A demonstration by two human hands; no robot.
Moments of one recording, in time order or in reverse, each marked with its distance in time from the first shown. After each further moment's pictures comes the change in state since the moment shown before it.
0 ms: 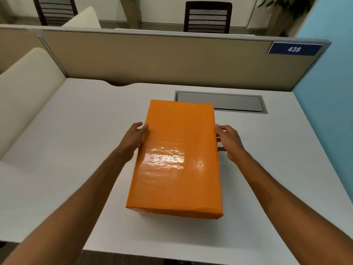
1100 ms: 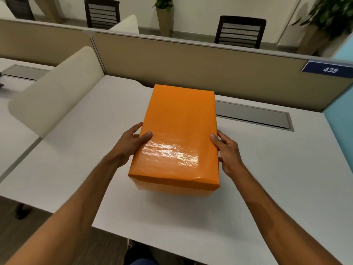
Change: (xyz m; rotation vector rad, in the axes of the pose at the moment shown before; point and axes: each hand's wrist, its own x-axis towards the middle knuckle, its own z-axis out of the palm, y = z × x) left_hand -0.056 -0.028 -0.095 -0.081 -0.014 0.098; right_hand -0.054 -0.014 0.071 0.350 -0.277 -0.135
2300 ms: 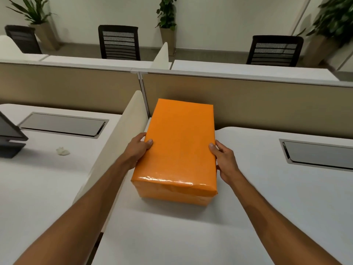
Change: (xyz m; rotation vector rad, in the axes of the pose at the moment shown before) left_hand 0.315 0.021 -0.384 0.059 0.011 -0.109; right_hand 0.254 -0.011 0.419 -0.020 0.054 0.046
